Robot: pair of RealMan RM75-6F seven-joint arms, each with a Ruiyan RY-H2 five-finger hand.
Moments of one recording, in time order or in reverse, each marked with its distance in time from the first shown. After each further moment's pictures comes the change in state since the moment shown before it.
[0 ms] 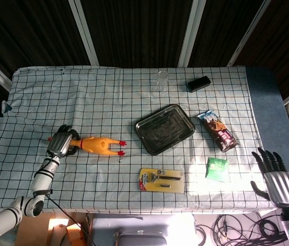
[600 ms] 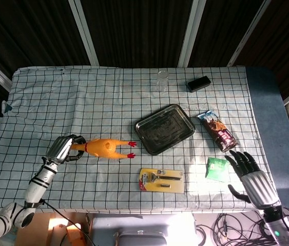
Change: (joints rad) left arm 0.057 0.089 0.079 -0.117 0.258 0.241 -0.453; right arm 0.077 0.000 -0.027 -0.079 -0.186 -0.025 0.084
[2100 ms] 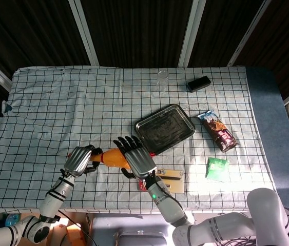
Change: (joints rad) left arm 0.022 -0.019 -0.019 -0.327 -0.093 0.006 0.474; right arm 0.788 -0.715 0.317 -0.117 0.942 -0.149 -0.753
